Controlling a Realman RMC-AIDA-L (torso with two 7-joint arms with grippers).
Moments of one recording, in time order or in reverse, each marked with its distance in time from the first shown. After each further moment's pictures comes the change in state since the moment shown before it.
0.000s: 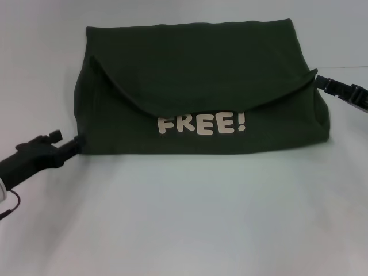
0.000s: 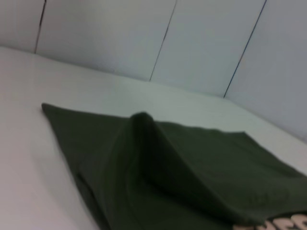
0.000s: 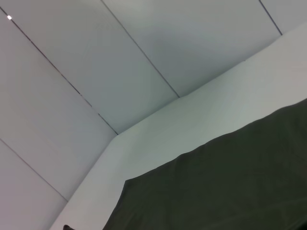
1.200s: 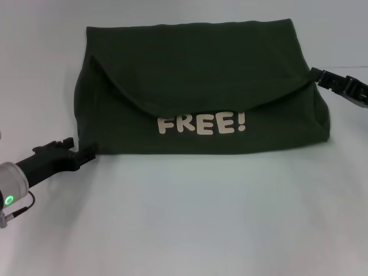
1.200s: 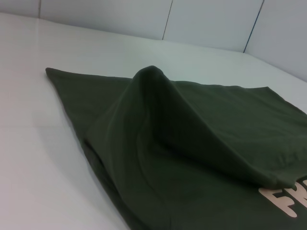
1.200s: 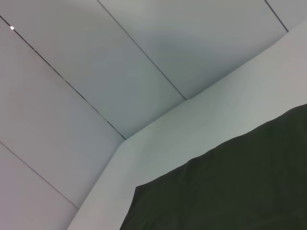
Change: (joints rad) left arm -0.068 0.001 0.079 -0.088 0.024 -0.211 0.033; right arm 0.024 0.007 -0.001 -0.002 0.006 0.006 0.040
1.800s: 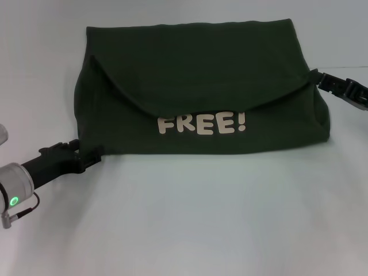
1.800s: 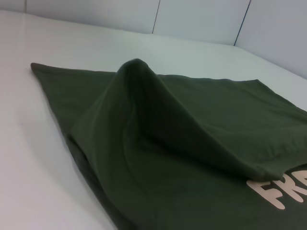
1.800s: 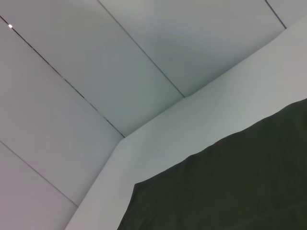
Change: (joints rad) left arm -0.003 -0.002 0.027 -0.004 0.005 0.000 0.000; right arm -0.005 0.001 -0.001 0.002 -0.002 -0.002 0.000
